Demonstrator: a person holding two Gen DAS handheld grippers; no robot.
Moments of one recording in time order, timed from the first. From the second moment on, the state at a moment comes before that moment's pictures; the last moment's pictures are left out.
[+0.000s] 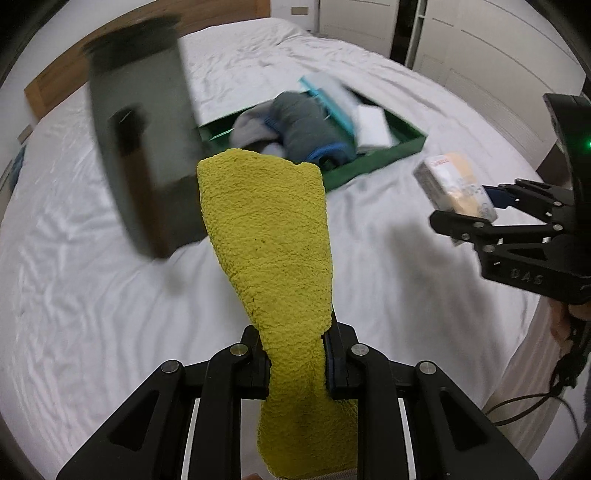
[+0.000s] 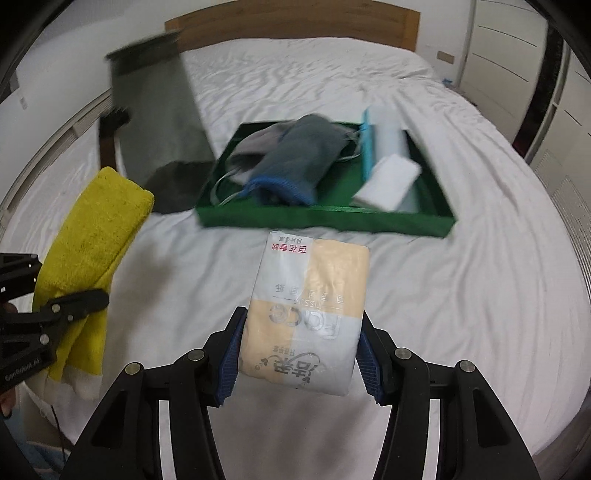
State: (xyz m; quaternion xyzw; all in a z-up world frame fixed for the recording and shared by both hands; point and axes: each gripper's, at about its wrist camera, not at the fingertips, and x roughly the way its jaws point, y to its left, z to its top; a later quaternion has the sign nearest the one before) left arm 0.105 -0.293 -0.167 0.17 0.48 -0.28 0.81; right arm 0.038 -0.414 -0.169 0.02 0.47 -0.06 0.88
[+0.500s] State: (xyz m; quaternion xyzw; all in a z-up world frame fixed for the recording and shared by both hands) left arm 0.194 -0.392 -0.132 0.12 0.46 -0.27 0.84; right arm 0.100 -0.487 -0.132 0.02 0.41 -0.08 0.91
